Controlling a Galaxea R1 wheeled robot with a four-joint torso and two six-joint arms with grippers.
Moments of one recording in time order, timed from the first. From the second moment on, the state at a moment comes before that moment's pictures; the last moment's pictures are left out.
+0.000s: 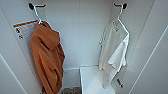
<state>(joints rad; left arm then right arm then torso) 1.44 3.00 -2.72 0.08 0.00 0.10 -1.55 3.06 -2.68 -0.36 0.03 0.36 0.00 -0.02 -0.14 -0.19</state>
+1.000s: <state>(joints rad) 1.18 2.94 -2.51 0.10 0.06 0.10 -1.56 3.06 -2.68 -0.36 0.03 0.37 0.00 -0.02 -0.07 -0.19</state>
